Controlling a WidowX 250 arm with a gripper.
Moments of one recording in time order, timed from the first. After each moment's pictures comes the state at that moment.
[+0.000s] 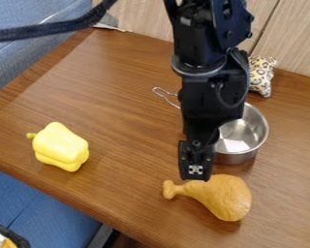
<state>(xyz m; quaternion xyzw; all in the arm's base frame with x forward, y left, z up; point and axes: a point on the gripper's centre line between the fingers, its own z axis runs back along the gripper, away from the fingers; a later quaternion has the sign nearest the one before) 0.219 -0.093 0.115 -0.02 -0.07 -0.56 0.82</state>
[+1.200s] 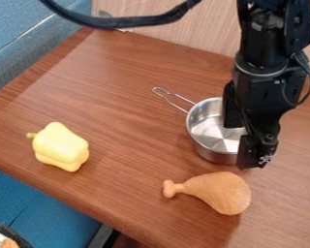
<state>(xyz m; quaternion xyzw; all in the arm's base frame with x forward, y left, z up) 0.266 -0.129 0.101 0.00 -0.09 -0.47 0.88</state>
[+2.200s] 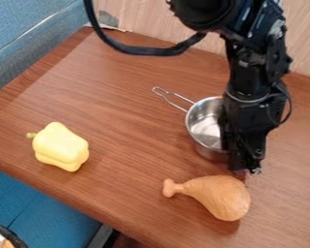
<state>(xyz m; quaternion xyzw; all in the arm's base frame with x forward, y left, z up) 0.286 -0.122 0.053 -0.02 -0.07 -0.45 0.89</state>
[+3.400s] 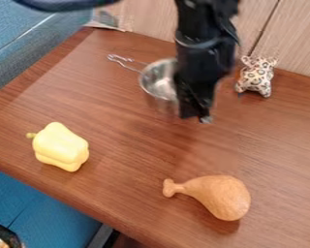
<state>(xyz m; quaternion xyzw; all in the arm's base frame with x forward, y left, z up) 0.288 -0.050 0.109 0.05 -0.10 -0.41 0.90</state>
